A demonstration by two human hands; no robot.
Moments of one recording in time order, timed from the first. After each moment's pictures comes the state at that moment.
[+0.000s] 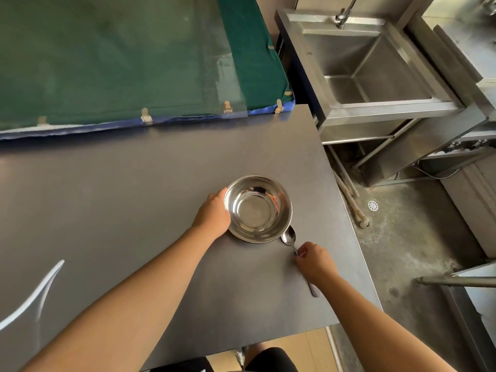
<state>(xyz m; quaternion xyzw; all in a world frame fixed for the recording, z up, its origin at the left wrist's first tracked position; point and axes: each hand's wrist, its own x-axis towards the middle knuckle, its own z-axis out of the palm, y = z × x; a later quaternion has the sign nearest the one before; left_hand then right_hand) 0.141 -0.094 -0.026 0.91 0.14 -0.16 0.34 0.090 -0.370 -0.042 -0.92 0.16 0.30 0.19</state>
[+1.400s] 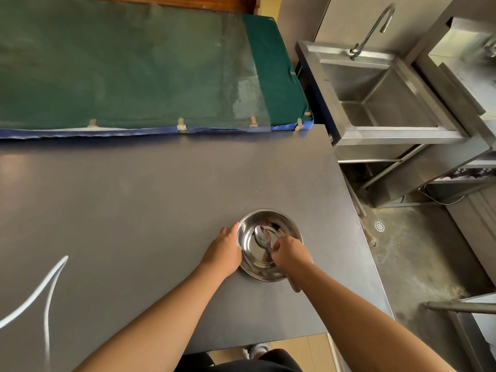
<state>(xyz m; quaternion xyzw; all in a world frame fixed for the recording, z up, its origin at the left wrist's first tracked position) 0.045 -0.073 -0.023 0.91 0.11 -0.19 0.34 0.086 -0.252 -0.008 -0.95 0.04 0.29 0.12</state>
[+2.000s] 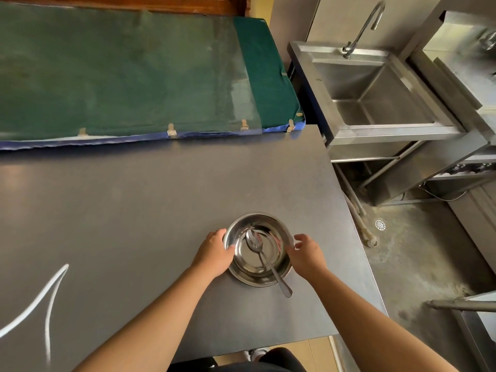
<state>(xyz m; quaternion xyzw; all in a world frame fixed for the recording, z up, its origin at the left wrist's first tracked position) 0.056 -0.074 -0.027 0.87 0.20 -0.21 0.39 0.099 -0.312 -0.018 -0.90 0.17 0.24 0.31</state>
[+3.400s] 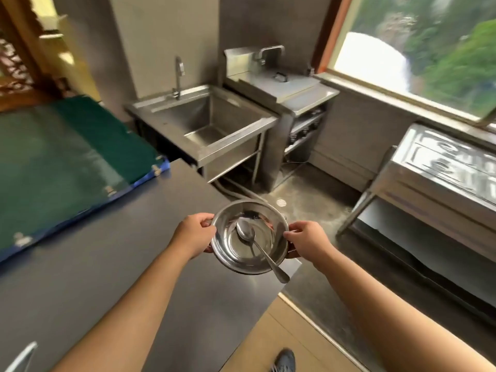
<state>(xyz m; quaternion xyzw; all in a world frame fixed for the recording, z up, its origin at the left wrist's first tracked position) 0.116 -0.225 0.126 0.80 -0.04 -0.24 0.54 -0.017 -0.456 0.151 -0.76 0.38 0.02 0.53</state>
